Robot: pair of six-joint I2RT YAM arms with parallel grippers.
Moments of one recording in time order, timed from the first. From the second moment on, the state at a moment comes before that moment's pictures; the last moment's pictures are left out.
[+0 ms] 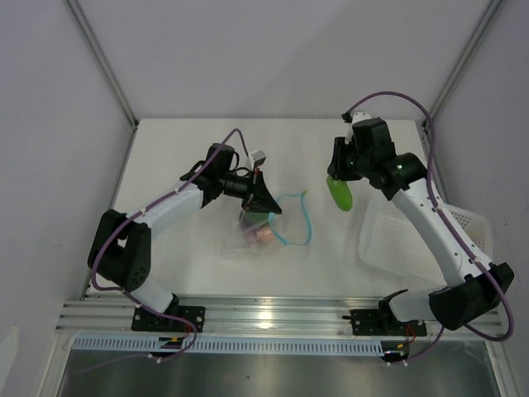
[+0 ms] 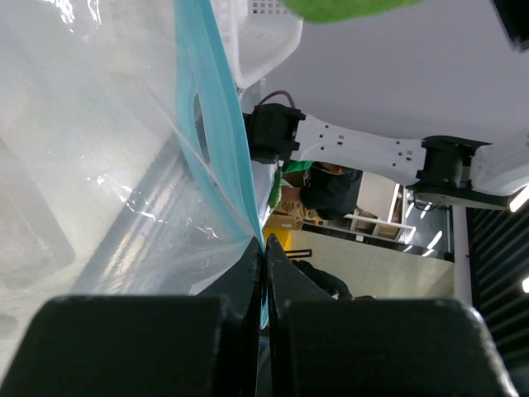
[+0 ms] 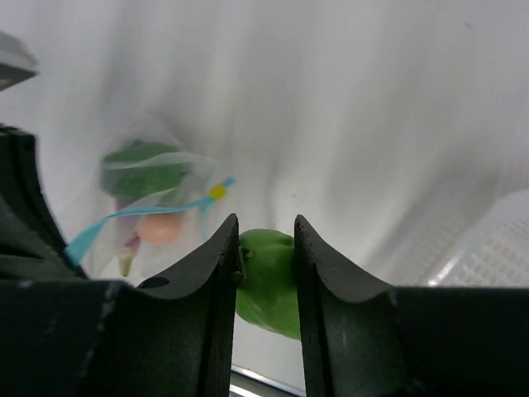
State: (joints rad) left arm -0.46 1.58 1.09 -0.20 1.11 -0.87; right arm 0.43 1.36 1.49 -0.81 0.05 0.28
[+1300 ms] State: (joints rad) left arm -0.48 1.58 1.01 0.26 1.19 -1.23; right arm 0.72 1.19 1.35 -0.41 -0.19 0.37
